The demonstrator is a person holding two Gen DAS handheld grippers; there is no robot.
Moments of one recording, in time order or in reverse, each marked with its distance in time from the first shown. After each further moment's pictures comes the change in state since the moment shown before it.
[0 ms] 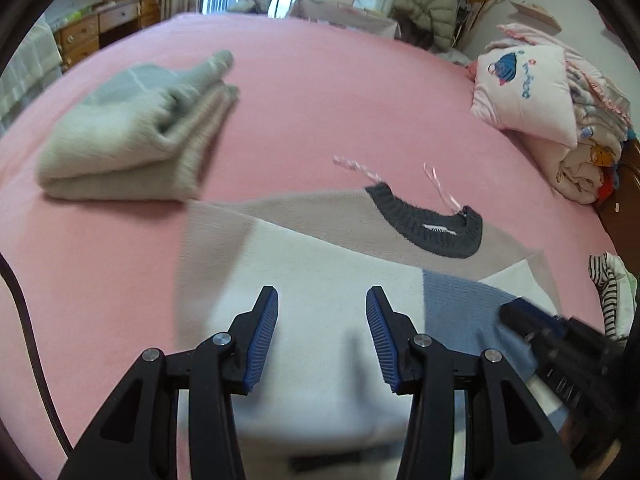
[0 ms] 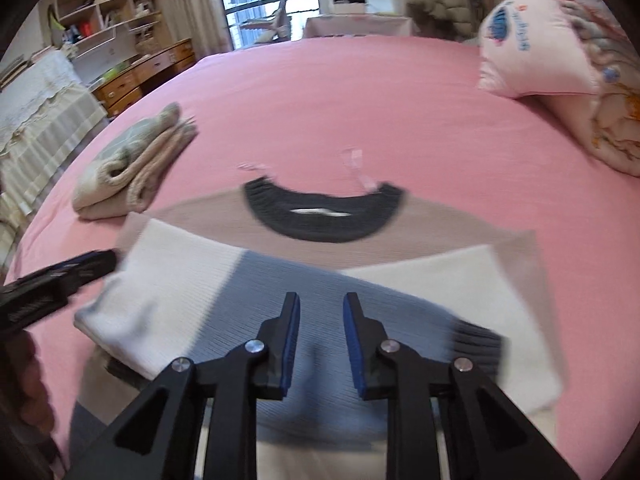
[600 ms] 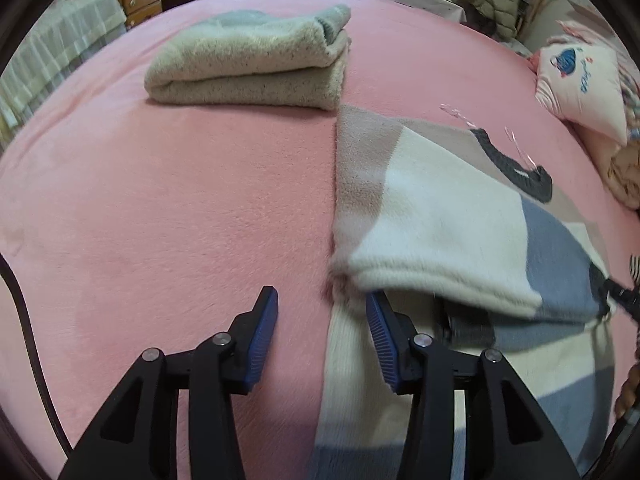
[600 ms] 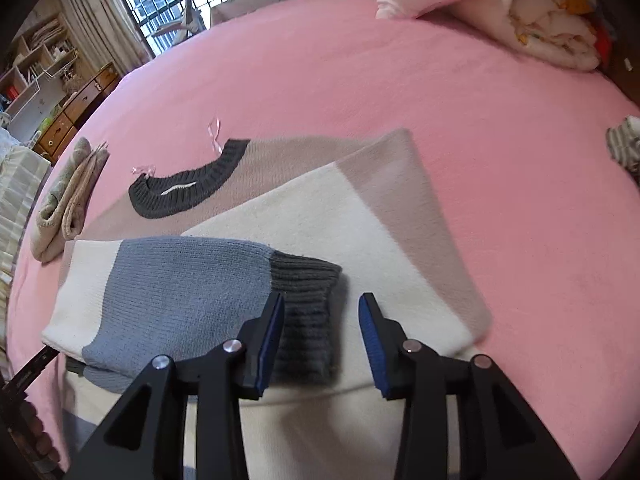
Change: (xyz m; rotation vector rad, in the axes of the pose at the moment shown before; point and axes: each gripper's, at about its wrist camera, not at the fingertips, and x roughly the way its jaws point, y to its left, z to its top) left arm -0.043 0.076 -0.079 -0.081 0.064 0.201; right arm -0.038 -0.125 -0.045 0.253 0.059 -0.145
